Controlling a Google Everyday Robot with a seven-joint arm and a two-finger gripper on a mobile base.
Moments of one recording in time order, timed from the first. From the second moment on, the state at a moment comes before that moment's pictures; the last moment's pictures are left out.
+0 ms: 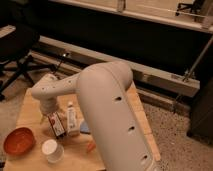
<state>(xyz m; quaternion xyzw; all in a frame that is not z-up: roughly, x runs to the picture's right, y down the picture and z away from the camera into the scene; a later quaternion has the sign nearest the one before) -0.317 0.157 0.826 -0.08 -0.35 -0.81 0.46</state>
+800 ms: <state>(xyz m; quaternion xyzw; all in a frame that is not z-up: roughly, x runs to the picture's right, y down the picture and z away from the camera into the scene) -0.313 0.182 0.842 -0.12 -0.36 -0.81 0.44</state>
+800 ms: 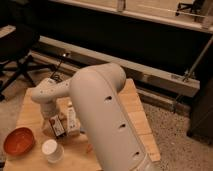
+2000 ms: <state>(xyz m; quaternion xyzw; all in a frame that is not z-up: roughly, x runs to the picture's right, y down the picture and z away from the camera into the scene) -0.305 0.054 0.769 -0.11 -0.29 -0.79 0.52</state>
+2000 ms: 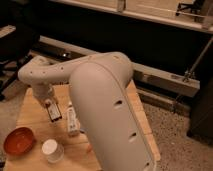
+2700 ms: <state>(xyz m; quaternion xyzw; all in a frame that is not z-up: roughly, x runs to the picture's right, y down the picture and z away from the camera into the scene) -0.166 0.005 0.767 -0.04 -0.29 -0.70 0.65</state>
